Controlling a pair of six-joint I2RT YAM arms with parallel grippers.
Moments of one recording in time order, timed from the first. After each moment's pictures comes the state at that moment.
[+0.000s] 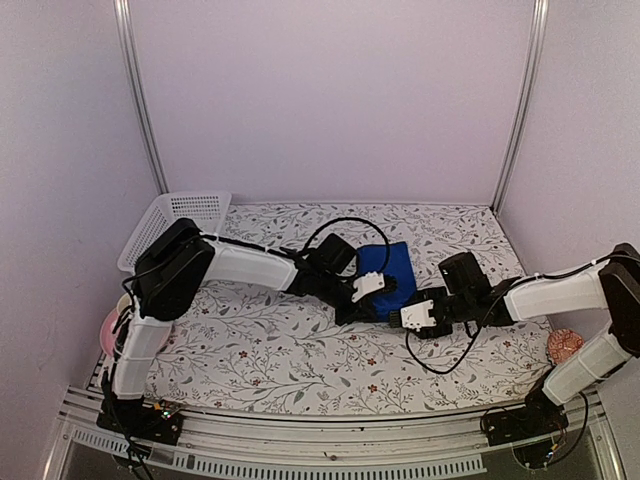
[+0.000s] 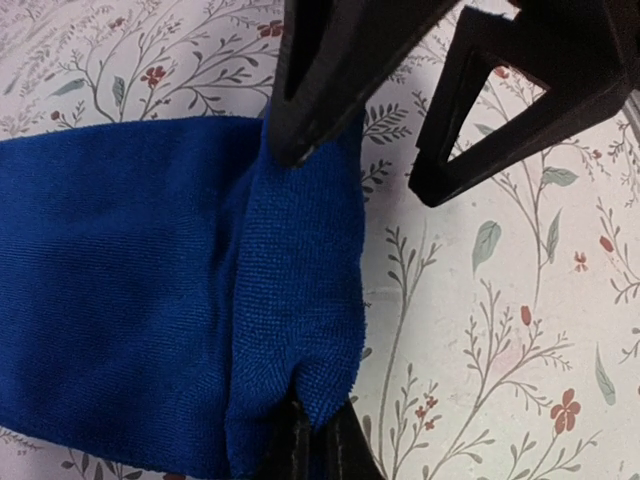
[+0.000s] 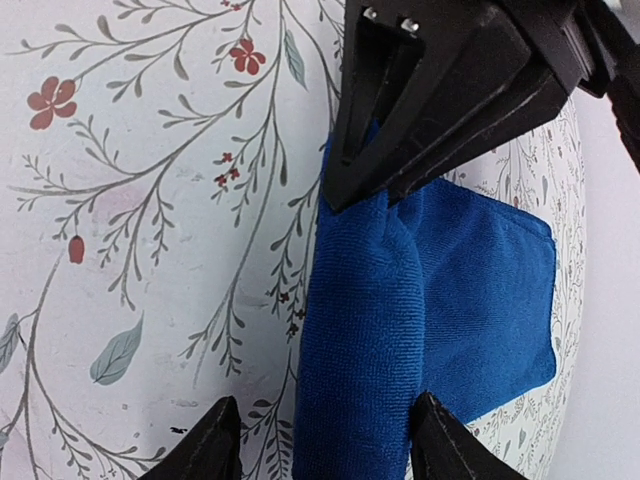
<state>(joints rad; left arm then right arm) -0.91 2.30 1.59 -0.15 0.47 0.46 0.63 1.47 0.59 0.05 -0.16 -1.16</state>
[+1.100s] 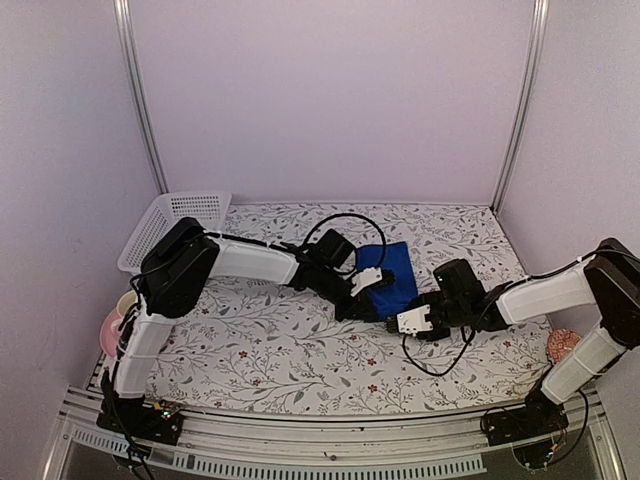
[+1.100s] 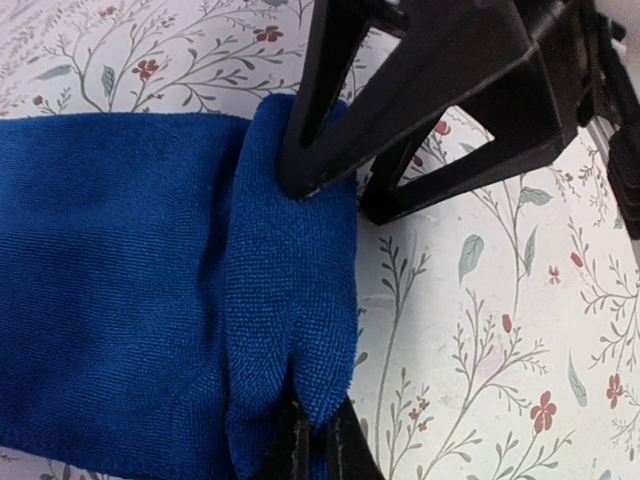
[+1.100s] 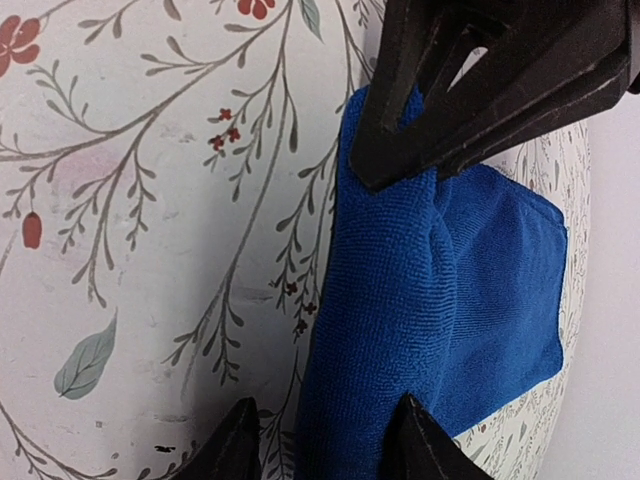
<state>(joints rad) -0.88 2.35 1.67 -0.22 0.60 0.40 0.65 1.53 0.57 0.13 -0.07 -1.18</state>
